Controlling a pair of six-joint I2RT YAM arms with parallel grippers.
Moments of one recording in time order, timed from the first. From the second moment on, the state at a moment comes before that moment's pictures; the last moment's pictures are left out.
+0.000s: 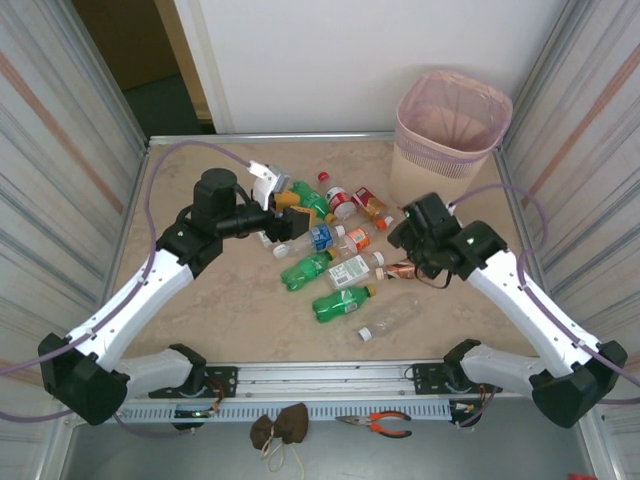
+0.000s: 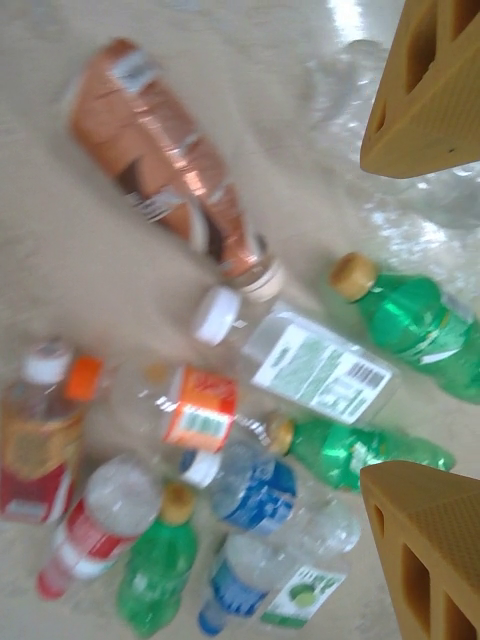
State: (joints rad) left arm -0.54 1.16 1.07 -0.25 0.54 -0.14; right arm 0.62 1.09 1.12 -1.10 0.19 1.28
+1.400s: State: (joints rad) left arm -0.52 1.11 0.95 -0.26 0.58 -0.07; right arm 0.94 1.08 0.58 -0.82 0.05 2.01
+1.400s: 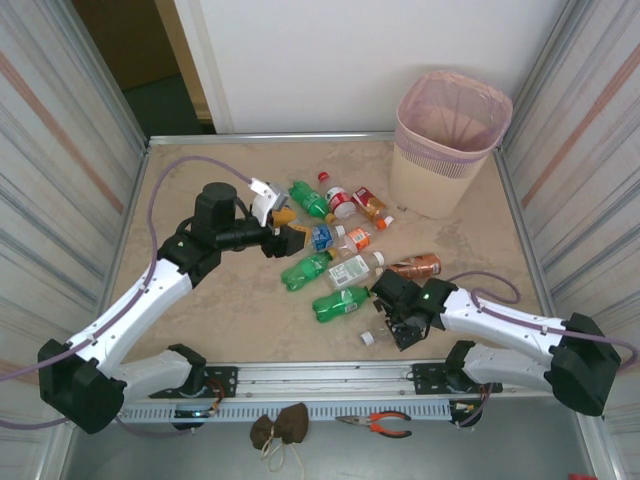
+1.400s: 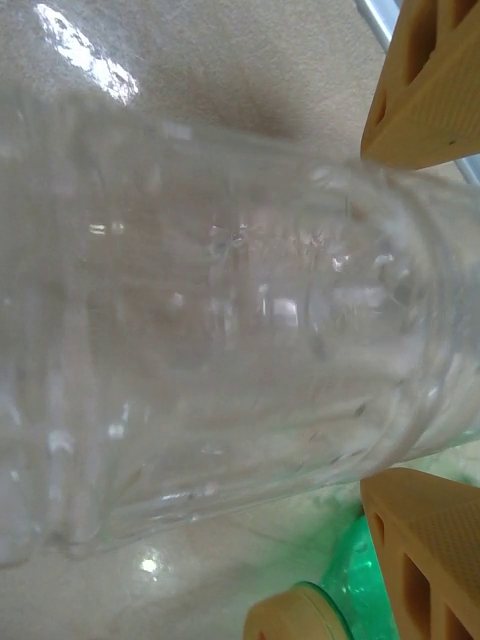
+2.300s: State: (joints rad) left arm -0.49 1.11 0.93 -0.24 0.58 -0.07; right arm 0.88 1.16 0.59 -0.73 0.02 1.98
